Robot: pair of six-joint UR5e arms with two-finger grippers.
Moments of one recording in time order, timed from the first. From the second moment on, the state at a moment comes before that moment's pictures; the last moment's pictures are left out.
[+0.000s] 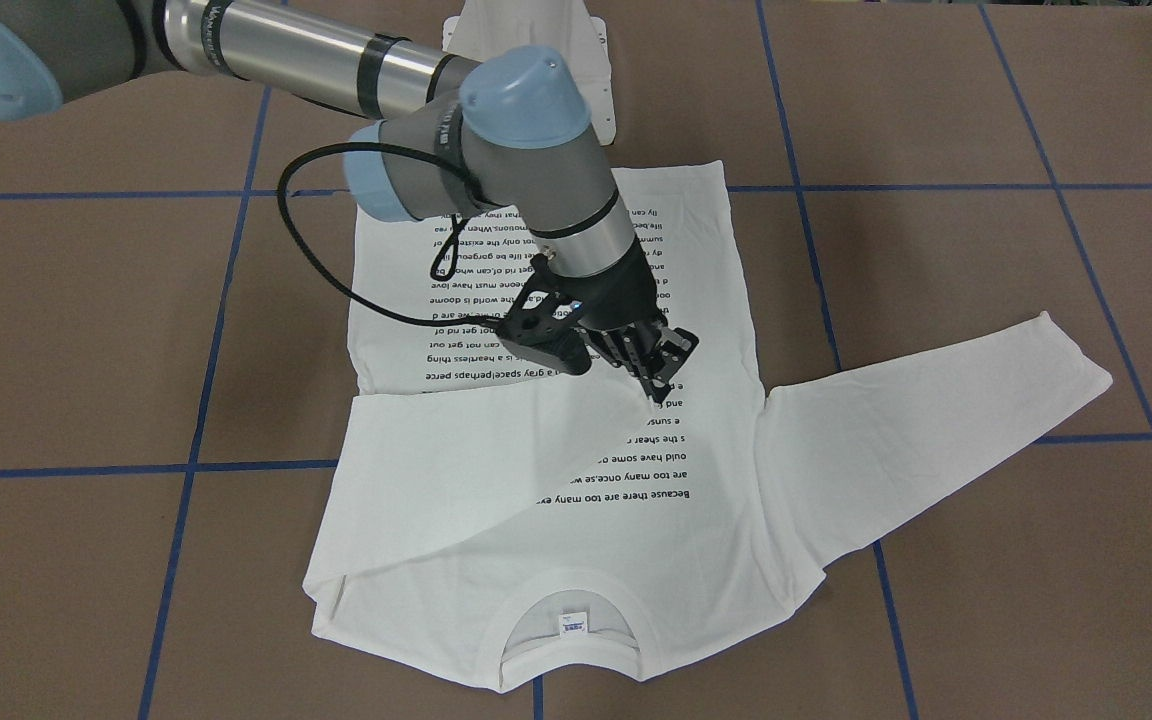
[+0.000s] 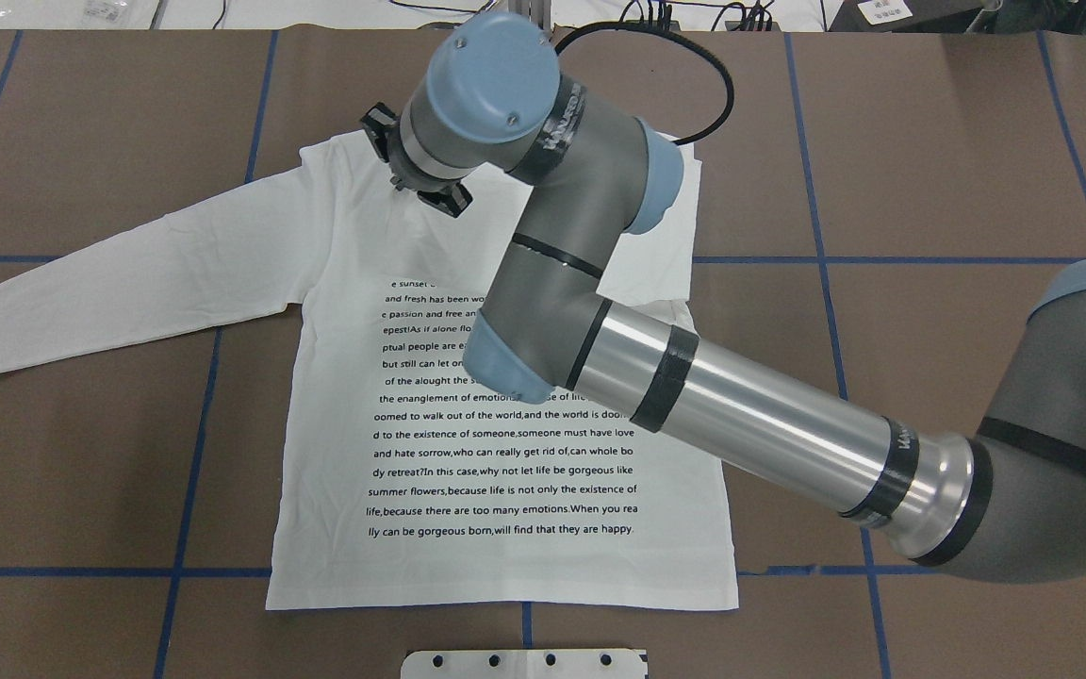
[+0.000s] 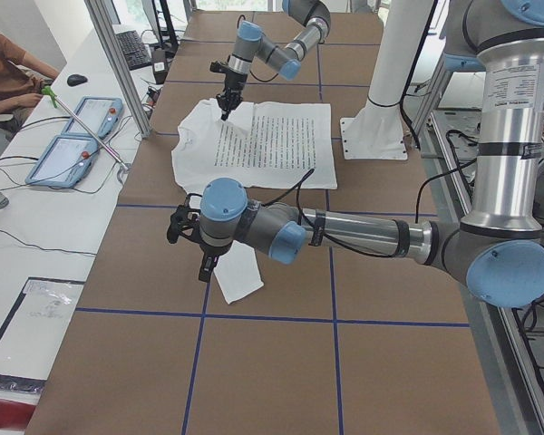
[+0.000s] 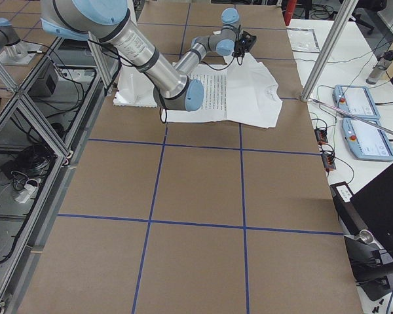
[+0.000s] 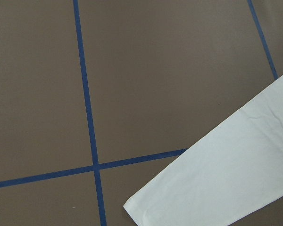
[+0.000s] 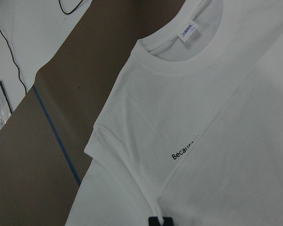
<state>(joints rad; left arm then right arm) -1.54 -1.57 -1.68 -1.91 -2.42 -0.18 0.58 -0.47 1.20 -1.08 1.74 1.95</state>
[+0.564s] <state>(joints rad) -1.54 -1.57 -1.68 -1.92 -2.39 -0.19 0.51 -0.36 1.04 -0.98 1.63 1.97</state>
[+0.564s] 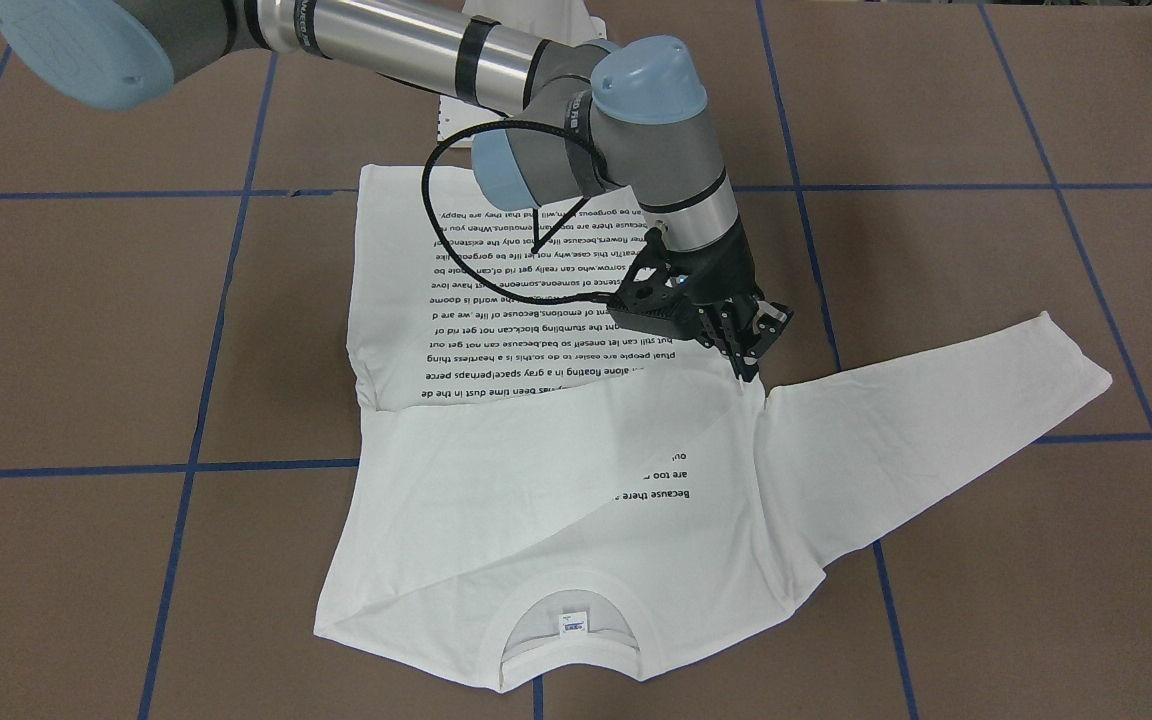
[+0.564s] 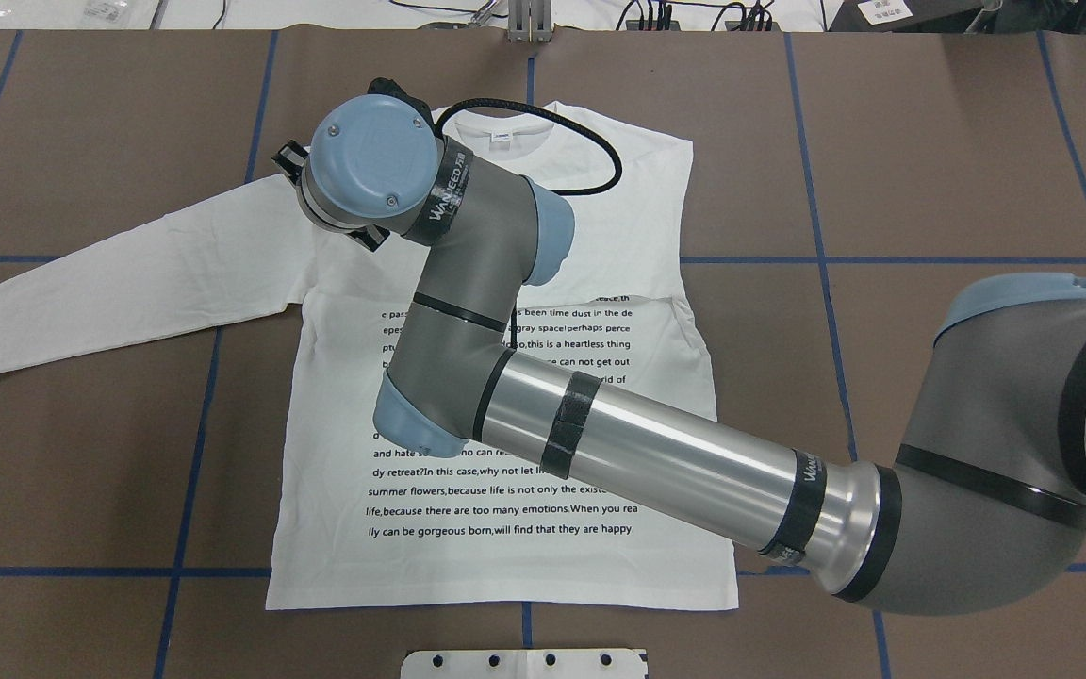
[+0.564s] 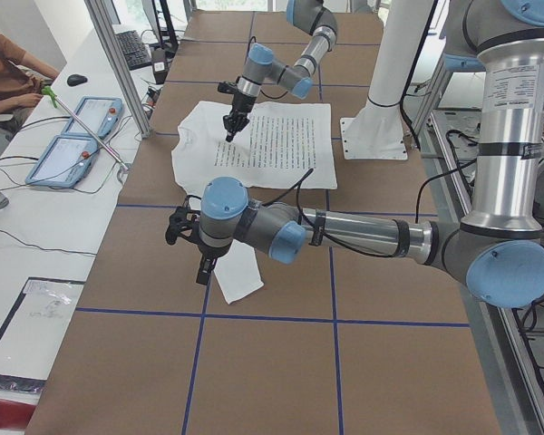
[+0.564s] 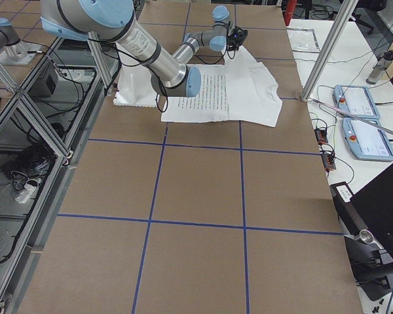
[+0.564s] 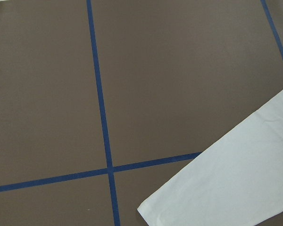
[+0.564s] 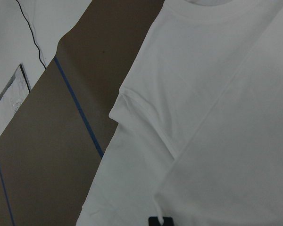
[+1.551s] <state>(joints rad) -1.36 -1.58 -1.50 -2.01 -2.39 -0.41 0.60 -0.48 1.22 -1.06 1.69 1.97</state>
